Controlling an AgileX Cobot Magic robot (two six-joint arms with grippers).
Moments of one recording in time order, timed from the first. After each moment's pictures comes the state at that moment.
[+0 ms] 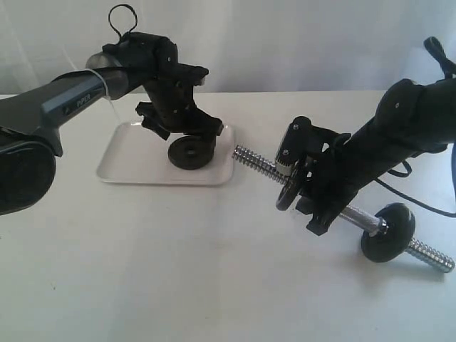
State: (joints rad) left arm -0.49 2.50 -2.38 -0.03 1.08 -0.02; right arm 0.27 1.79 -1.04 0.50 0.52 -1.29
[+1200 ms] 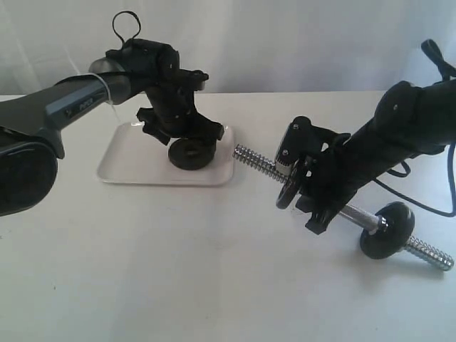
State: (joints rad) left arm -0.50 2.50 -2.34 -0.02 1.04 -0.05; right arm 0.27 1.80 -1.04 0.50 0.49 -1.29
